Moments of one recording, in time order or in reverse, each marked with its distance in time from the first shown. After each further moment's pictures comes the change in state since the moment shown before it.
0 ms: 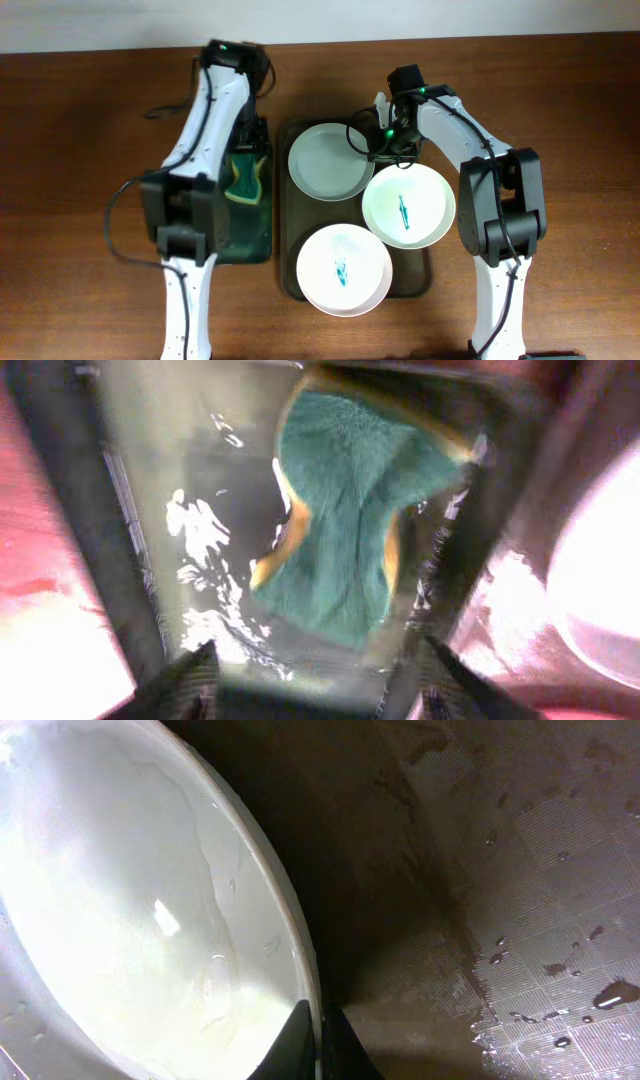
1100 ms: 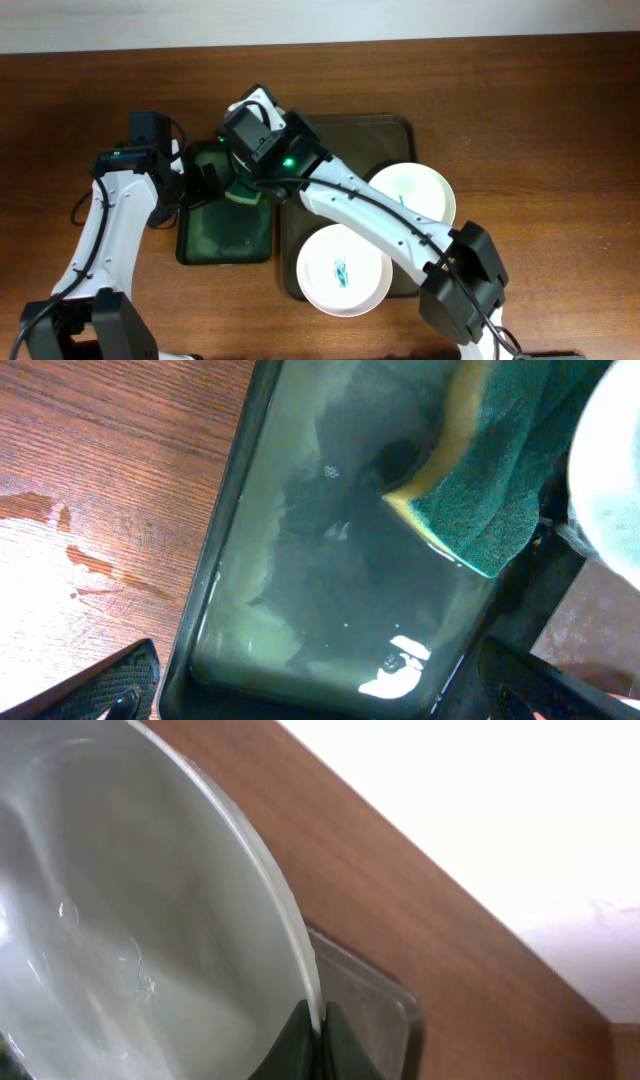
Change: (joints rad) left arm 0.298 -0.783 -1.117 0.702 0.177 0.036; right arm 0.661 -0.216 0.120 0.175 1.122 -0.140
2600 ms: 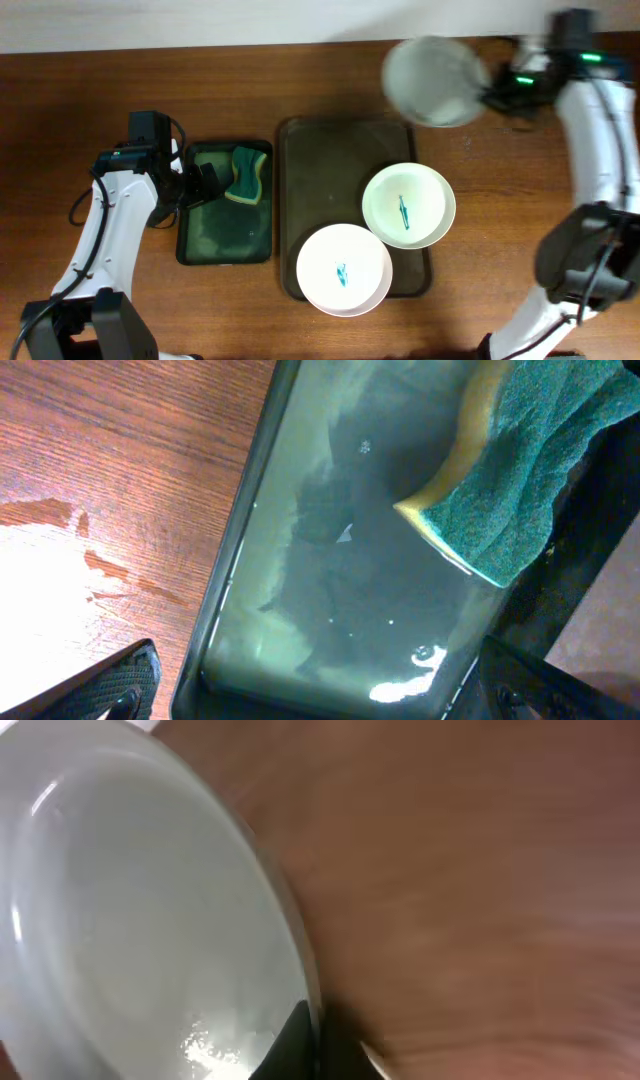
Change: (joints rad) left arm 0.000 0.000 0.000 0.007 -0.029 0.000; right arm -1.136 -0.092 0.009 -0.352 -1.168 0.341
